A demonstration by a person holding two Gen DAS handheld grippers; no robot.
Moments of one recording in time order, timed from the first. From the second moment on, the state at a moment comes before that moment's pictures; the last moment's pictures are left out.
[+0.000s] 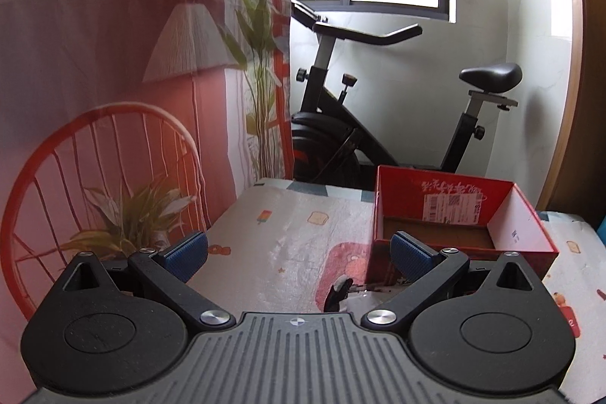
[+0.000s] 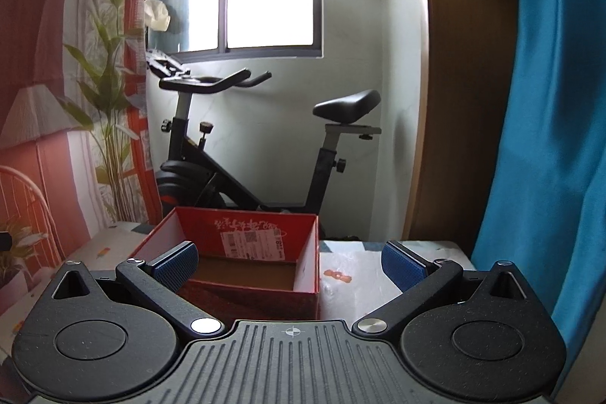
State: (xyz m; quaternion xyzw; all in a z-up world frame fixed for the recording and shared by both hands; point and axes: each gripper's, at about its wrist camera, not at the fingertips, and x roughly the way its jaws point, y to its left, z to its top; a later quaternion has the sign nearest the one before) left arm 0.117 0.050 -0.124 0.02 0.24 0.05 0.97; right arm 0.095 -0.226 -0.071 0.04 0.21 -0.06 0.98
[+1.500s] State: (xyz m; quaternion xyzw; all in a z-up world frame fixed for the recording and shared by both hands) left arm 0.193 0.042 -0.271 -0.07 0.43 -0.10 0.90; right arm 0.199 -0.248 -0.281 0.18 0.47 0.08 0.86
